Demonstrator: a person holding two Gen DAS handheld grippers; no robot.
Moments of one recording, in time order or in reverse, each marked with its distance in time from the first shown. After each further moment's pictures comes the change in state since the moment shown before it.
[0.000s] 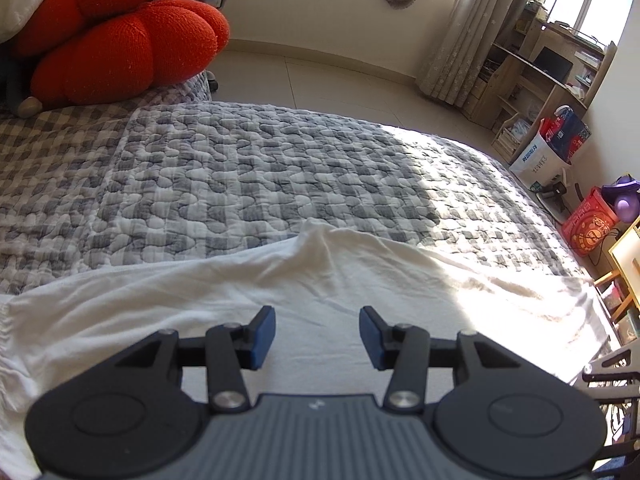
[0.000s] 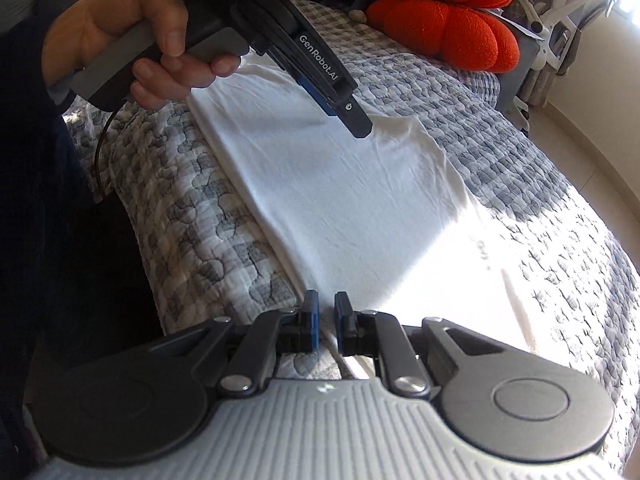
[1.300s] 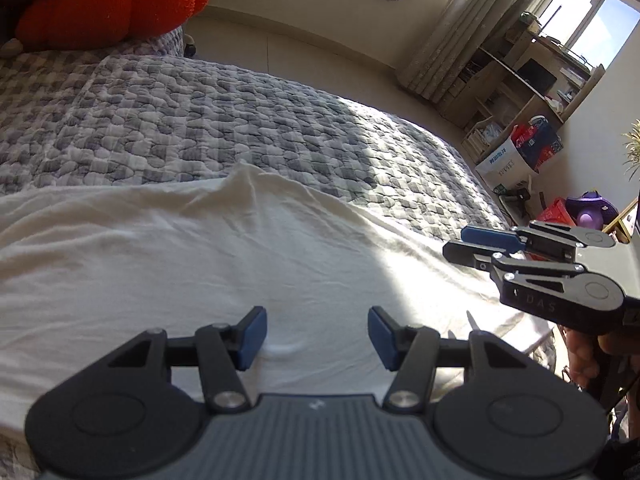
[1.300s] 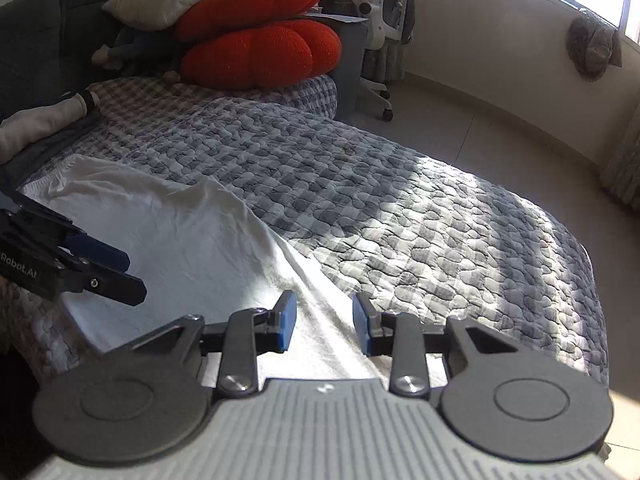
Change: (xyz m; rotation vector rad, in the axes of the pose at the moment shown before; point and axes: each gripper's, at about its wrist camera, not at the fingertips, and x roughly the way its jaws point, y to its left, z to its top) left arm -0.012 -0.014 -0.020 -0.169 0.037 -0.114; right arm 0.000 -0.092 0.015 0.408 -0.103 -0.266
